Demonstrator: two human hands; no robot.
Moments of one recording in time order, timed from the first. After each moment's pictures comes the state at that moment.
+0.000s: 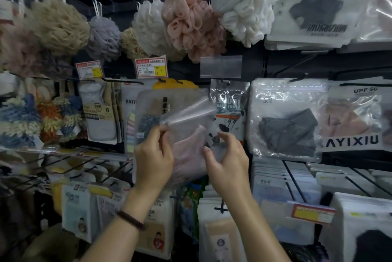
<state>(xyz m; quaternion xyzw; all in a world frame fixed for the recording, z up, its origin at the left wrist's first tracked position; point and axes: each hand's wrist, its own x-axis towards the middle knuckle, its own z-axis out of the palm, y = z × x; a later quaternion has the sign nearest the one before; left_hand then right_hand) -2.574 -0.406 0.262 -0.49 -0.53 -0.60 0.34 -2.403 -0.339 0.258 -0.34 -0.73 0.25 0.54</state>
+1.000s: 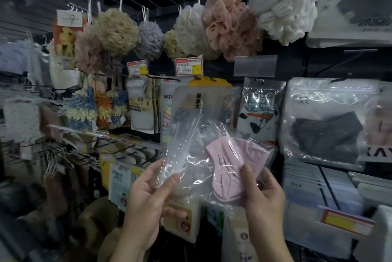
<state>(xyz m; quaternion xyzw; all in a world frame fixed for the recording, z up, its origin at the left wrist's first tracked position) -2.535 -0.531 0.209 -0.31 -0.45 -0.81 -0.21 -2.385 -0.381 0.206 -0.21 -0.49 0.61 0.58</state>
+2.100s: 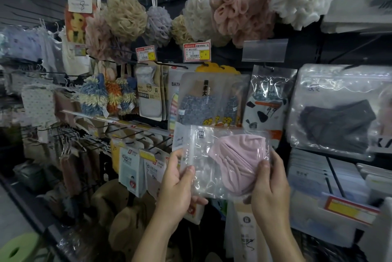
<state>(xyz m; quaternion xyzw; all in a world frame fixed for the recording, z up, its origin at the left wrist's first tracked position) -2.511 -0.508 0.193 -0.34 -0.54 -0.74 -0.19 -2.368 -0.376 0.187 -0.28 -0.65 0.43 0.56</state>
